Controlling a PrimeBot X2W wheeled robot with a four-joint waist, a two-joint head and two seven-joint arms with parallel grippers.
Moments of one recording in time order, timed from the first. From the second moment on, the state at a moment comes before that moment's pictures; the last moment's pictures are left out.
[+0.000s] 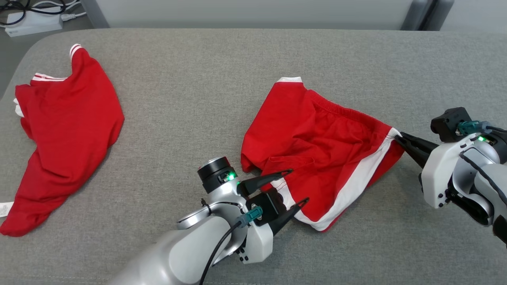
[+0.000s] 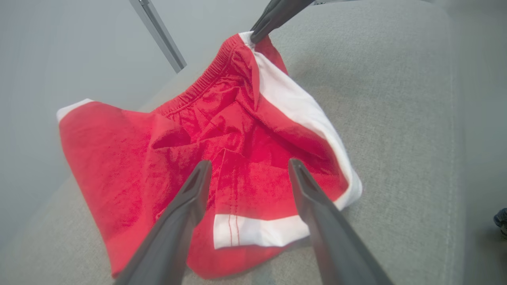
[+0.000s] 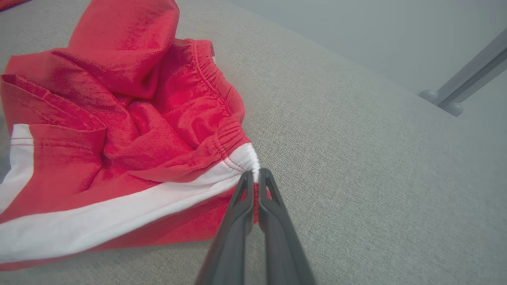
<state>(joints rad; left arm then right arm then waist) -0.70 0.10 -1.07 0.64 -0.23 -0.13 -0.26 -0.92 -0.63 1.26 0.62 0.95 0.13 -0.06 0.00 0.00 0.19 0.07</state>
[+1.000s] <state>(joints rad) -0.79 0.11 -1.19 0.84 -0.45 -0.13 -0.26 -0.87 -0.56 1.23 0.69 0.98 0.13 -0.12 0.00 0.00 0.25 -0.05</state>
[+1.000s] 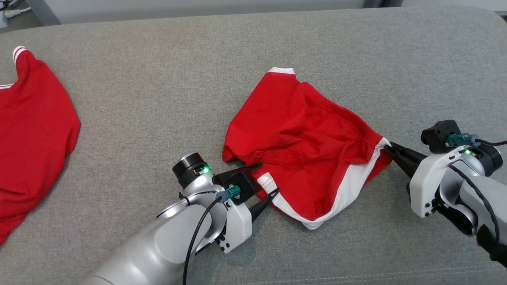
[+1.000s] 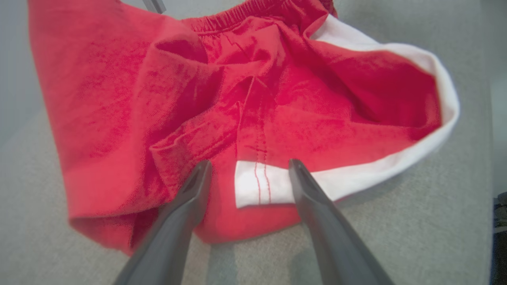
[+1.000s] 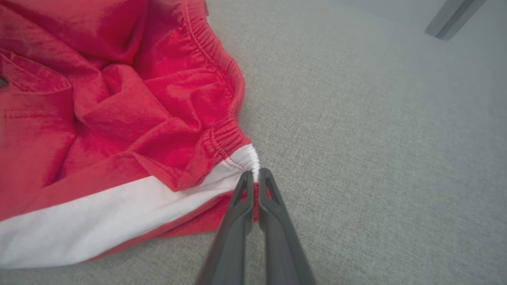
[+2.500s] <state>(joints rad) -1.12 0.41 -1.27 0.76 -0.87 -0.13 -0.19 -1.05 -0.51 1.17 0.69 1.00 0.13 -0.22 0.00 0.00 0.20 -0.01</state>
